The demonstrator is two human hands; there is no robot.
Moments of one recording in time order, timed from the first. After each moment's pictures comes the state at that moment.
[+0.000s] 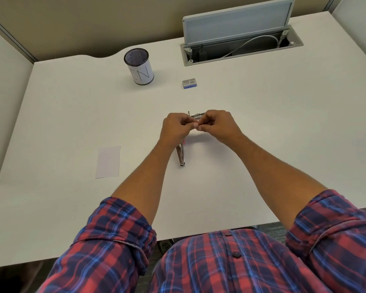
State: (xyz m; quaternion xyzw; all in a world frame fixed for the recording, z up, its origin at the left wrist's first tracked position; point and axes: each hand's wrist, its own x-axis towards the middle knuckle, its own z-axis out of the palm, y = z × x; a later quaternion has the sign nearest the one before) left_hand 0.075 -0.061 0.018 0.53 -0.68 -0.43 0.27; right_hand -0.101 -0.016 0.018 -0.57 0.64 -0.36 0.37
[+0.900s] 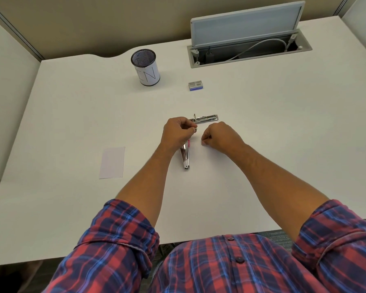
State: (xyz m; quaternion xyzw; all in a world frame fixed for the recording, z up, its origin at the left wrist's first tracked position) left_hand 0.089 -0.066 0.002 0.55 -0.61 -0.49 0.29; right_hand -0.081 -0.019 0.016 -0.67 0.69 -0.07 0.24
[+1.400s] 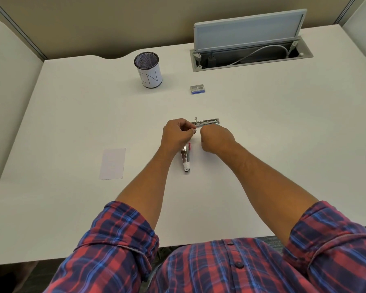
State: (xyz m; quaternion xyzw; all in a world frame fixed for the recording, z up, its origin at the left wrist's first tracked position) left_hand 0.090 -0.067 0.006 0.57 -0.61 -0.46 0.31; right_hand -0.053 -0.027 0.035 -0.70 0.70 0.07 0.13
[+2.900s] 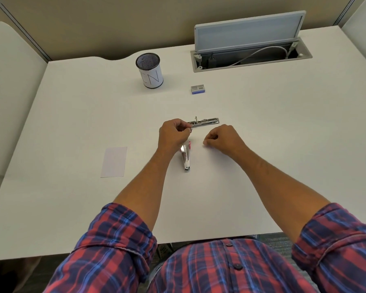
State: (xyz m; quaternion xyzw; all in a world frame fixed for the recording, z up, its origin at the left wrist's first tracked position) left_hand 0.096 -0.054 0.017 0.59 -0.60 -0.43 0.33; right_hand -0.092 -0.012 0.011 -0.59 0.71 -0.20 0.34
